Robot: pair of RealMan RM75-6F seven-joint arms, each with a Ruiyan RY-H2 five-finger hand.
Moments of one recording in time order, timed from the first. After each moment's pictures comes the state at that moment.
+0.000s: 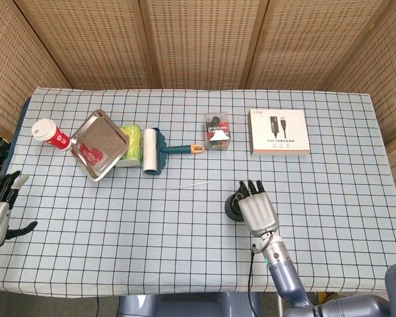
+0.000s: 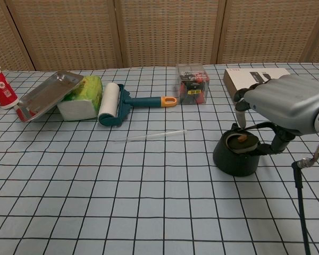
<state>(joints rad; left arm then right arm) -0.14 -1.12 -0.06 -1.60 1.45 1.43 0.02 0.72 -1.55 0.03 -1.96 -0.86 1.45 -1.13</state>
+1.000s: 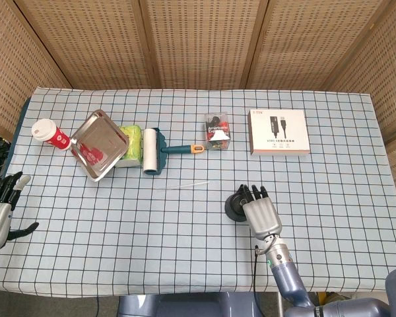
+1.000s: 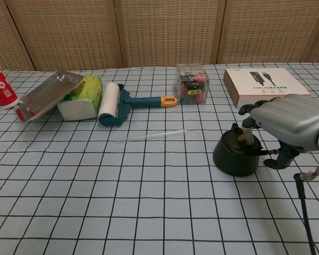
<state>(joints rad) -0.13 -1.12 -0.05 -1.61 1.46 1.44 0.03 0.67 -1.57 0.02 -1.88 -0.85 1.39 -1.07</state>
